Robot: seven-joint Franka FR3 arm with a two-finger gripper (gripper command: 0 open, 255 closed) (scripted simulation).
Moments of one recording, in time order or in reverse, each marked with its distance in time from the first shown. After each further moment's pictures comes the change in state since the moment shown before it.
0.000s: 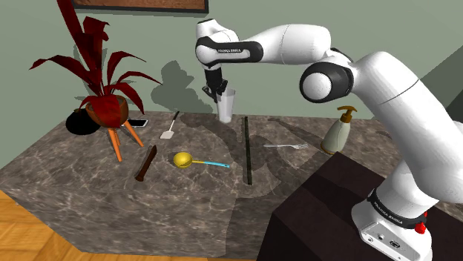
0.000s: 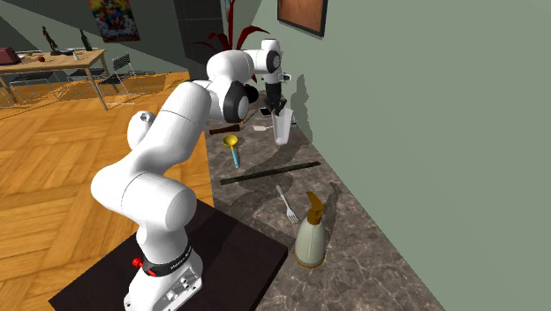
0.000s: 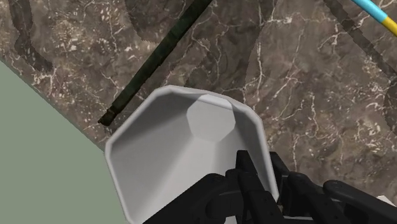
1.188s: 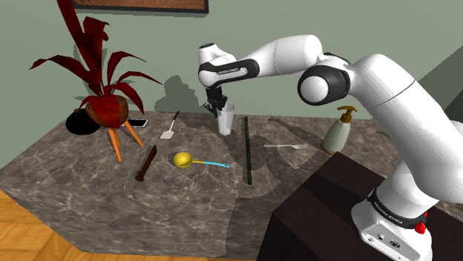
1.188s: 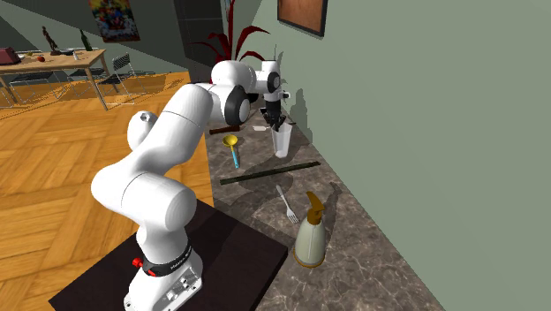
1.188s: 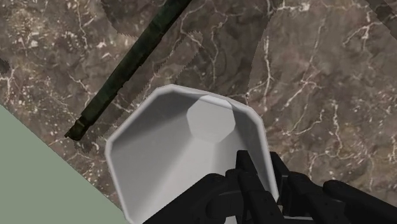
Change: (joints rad) arm -0.005 0.030 -0.001 -0.166 -0.006 0.196 0.022
